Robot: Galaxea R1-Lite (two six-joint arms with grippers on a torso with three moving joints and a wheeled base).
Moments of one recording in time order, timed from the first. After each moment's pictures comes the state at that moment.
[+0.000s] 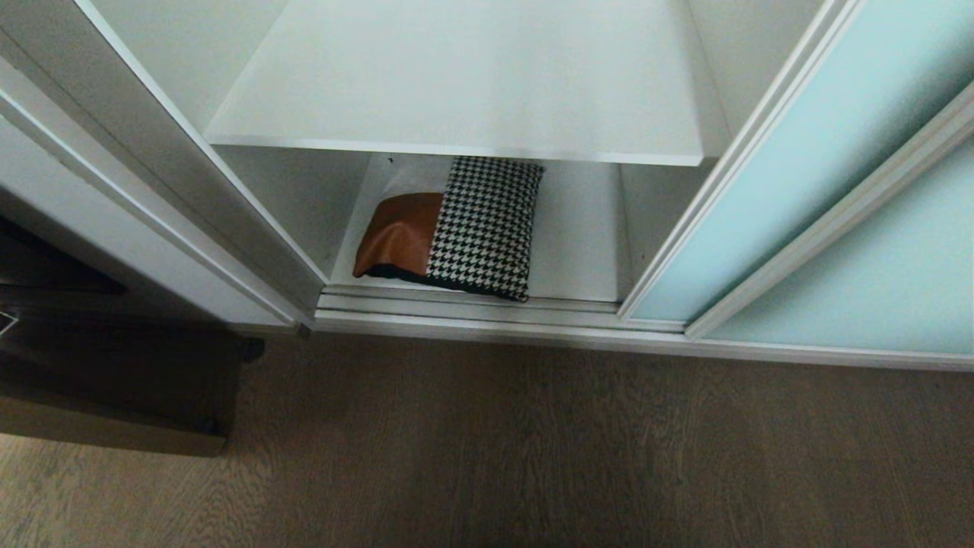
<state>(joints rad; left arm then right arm) 0.01 0.00 0.00 0.00 0.00 0.02 -0.56 1.50 -1.18 -0.47 0.75 0.29</state>
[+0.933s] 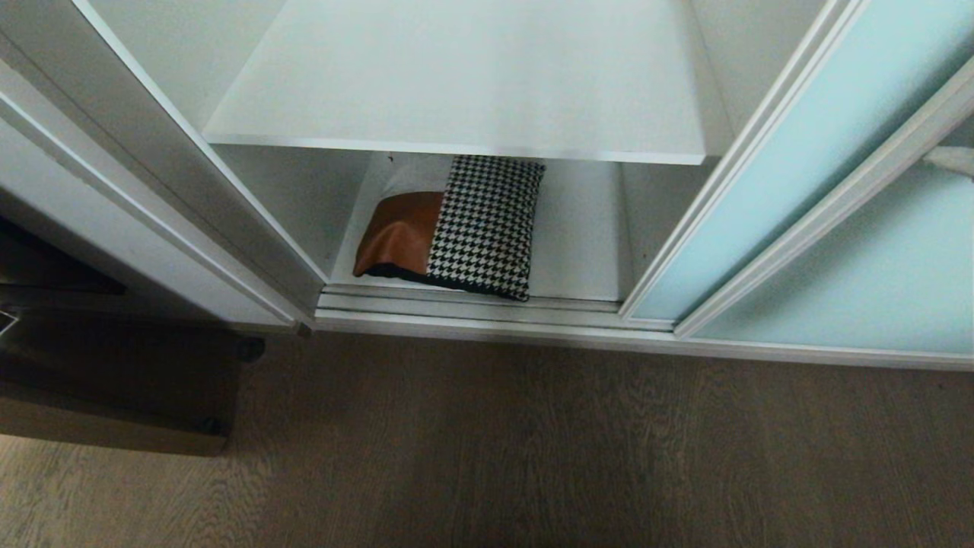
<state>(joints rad) 0.01 0.00 0.00 0.00 0.00 0.02 -0.43 1.47 -1.11 -0.47 0.74 0.29</state>
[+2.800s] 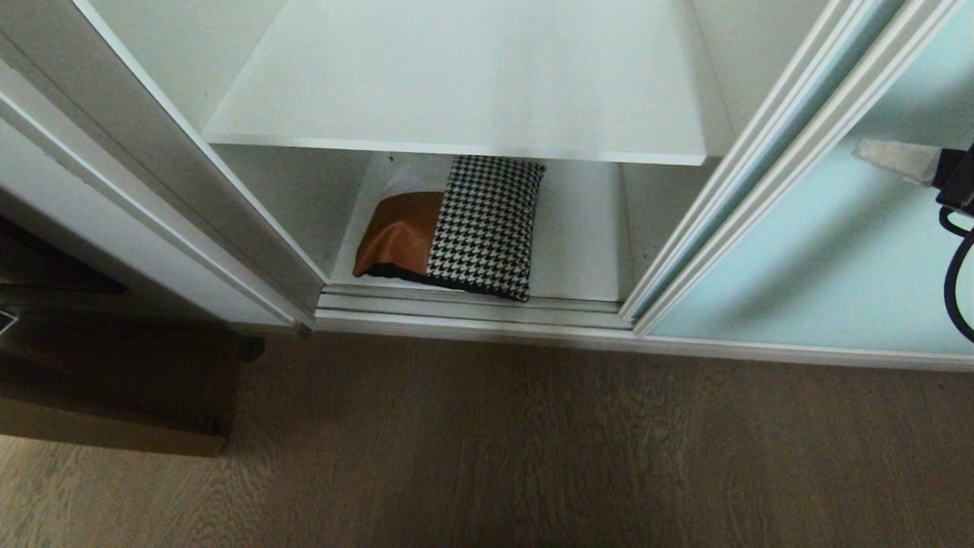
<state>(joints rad) 0.01 0.00 0.00 0.00 0.00 0.02 -0.18 1.39 -1.01 -0.54 0.62 0.33</state>
